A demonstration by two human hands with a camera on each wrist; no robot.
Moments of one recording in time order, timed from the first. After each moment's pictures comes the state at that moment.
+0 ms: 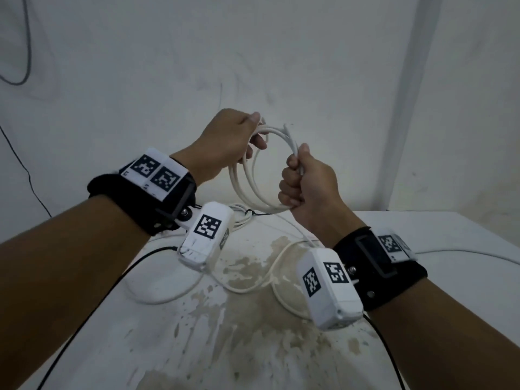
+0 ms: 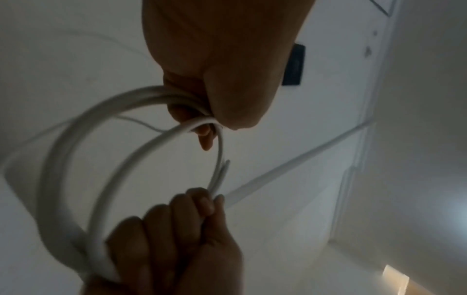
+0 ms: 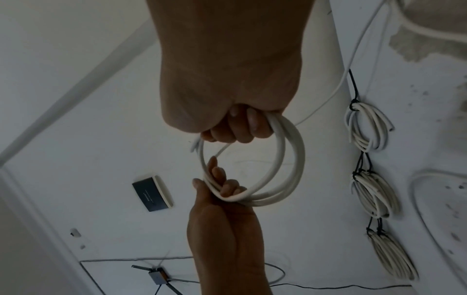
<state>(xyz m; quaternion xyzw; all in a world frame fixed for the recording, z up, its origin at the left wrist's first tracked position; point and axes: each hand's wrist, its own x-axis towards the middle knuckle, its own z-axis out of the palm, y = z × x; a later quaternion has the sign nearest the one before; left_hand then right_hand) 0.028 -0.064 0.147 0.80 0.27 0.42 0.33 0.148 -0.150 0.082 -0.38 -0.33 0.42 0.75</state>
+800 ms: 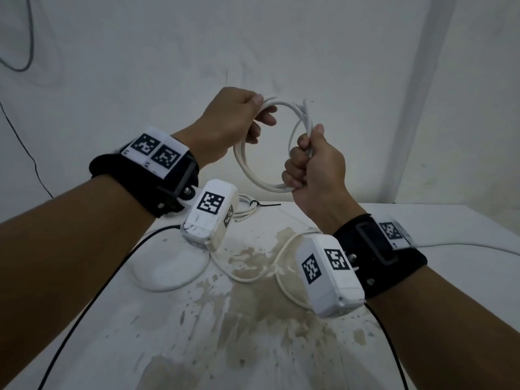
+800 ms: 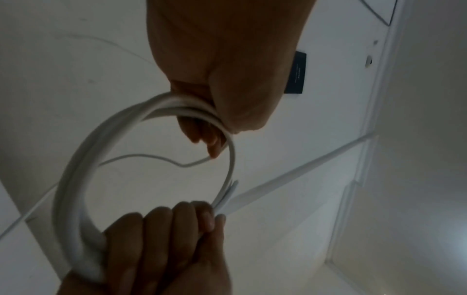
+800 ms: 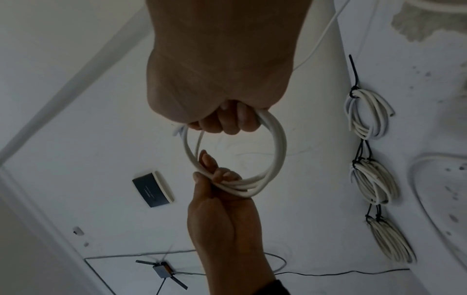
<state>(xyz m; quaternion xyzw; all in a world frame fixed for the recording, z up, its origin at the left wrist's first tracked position) 0.024 -0.053 0.150 0.80 0.22 0.43 0.35 0.139 -0.147 0.086 -0.33 -0.31 0.39 0.80</state>
